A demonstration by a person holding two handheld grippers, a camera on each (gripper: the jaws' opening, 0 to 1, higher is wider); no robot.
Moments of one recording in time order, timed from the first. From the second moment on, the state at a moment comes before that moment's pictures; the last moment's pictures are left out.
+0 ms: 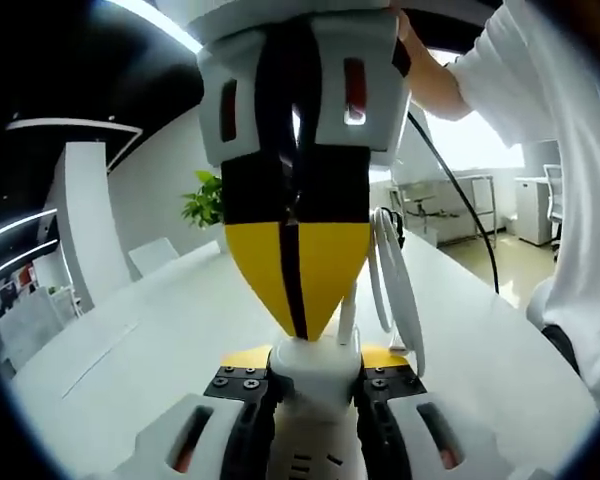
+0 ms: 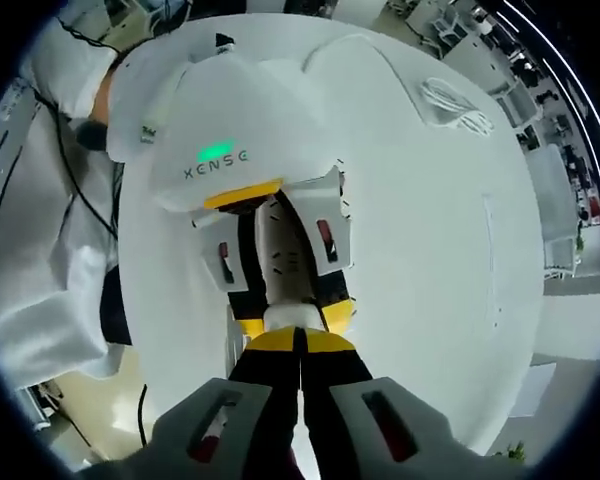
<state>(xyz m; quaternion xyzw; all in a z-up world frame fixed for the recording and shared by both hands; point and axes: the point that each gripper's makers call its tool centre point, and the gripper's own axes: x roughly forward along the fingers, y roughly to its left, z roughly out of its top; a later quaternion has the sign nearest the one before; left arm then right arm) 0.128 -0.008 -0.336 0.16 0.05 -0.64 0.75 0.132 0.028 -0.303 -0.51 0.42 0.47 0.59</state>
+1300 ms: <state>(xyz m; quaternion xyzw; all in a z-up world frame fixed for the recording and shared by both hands) 0.130 -0.009 -0.337 0.15 0.05 -0.64 0.75 0.149 0.011 -0.247 -0.36 0.28 0.47 0.76</state>
